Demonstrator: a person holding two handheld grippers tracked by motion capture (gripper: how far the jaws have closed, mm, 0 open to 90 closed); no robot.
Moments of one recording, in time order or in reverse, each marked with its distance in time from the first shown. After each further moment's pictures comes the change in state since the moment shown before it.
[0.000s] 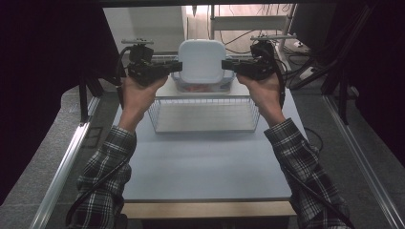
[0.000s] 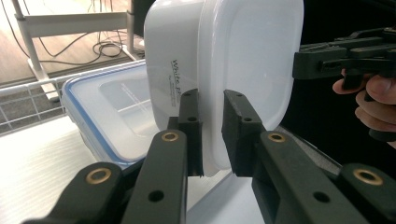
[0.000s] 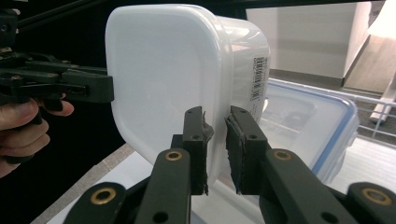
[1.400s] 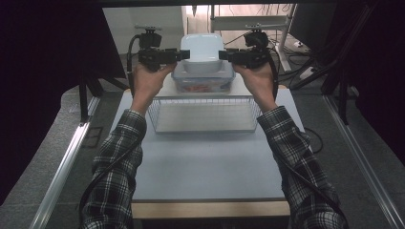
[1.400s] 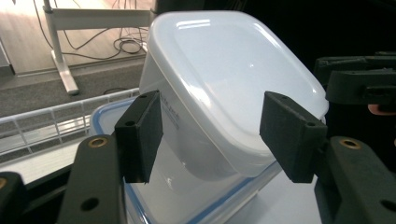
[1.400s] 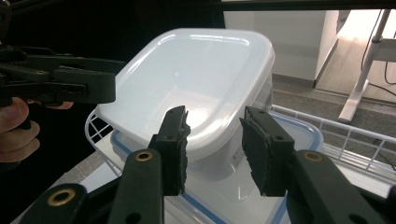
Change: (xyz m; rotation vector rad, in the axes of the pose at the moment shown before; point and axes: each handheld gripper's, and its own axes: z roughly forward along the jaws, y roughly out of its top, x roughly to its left) left arm 0.025 0.026 0.038 -0.008 0.081 -0.068; right arm -0.015 0.021 0.026 0.008 -0.089 -0.017
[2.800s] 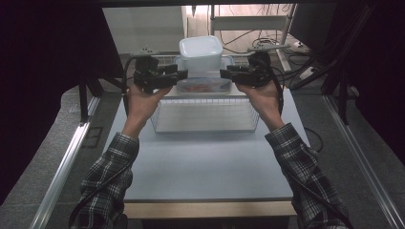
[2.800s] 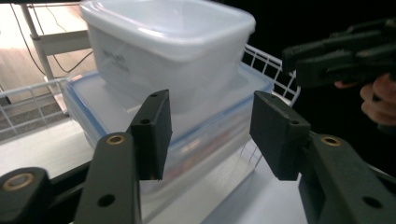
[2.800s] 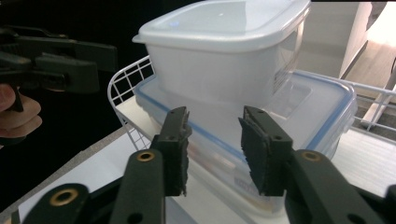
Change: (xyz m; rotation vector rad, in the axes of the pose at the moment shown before) left arm -0.022 -0.056 -0.028 -0.021 -0.046 0.178; right arm 0.003 -0.046 -0.015 0.011 0.092 -0.065
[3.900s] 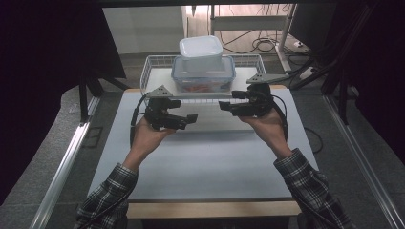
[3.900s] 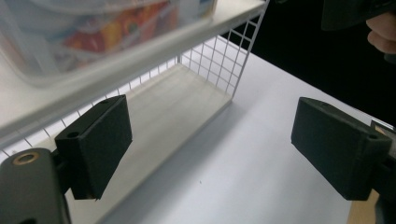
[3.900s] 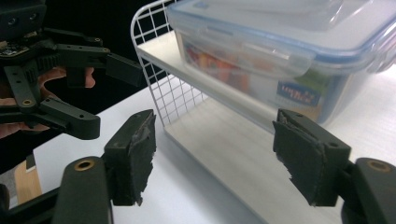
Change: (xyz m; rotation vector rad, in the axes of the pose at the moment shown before) left arm -0.030 -0.082 0.013 0.161 -0.091 0.042; right arm 0.020 -0.062 -0.014 0.074 0.041 -0.065
